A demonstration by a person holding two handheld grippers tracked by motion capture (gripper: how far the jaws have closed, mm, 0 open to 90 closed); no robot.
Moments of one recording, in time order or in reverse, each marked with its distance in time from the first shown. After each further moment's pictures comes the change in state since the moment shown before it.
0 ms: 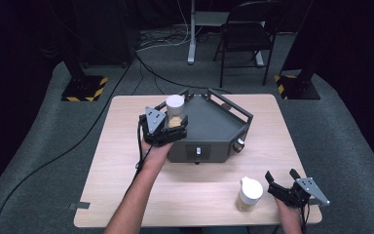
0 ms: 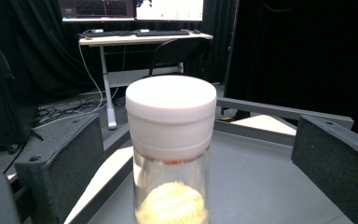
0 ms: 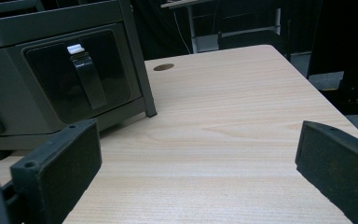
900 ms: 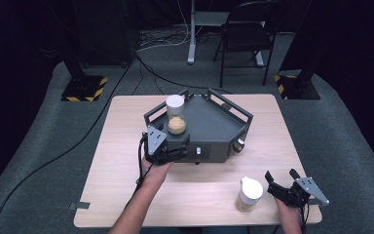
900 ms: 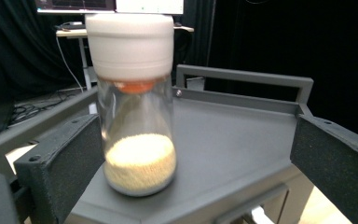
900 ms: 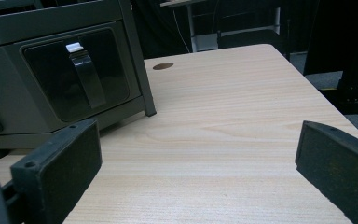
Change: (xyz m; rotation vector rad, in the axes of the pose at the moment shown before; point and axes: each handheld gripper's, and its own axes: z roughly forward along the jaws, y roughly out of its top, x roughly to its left) left arm -0.003 -0.043 -0.022 0.016 -0.081 0.006; right arm 0.001 0.001 0.001 0.004 -0.003 -0.003
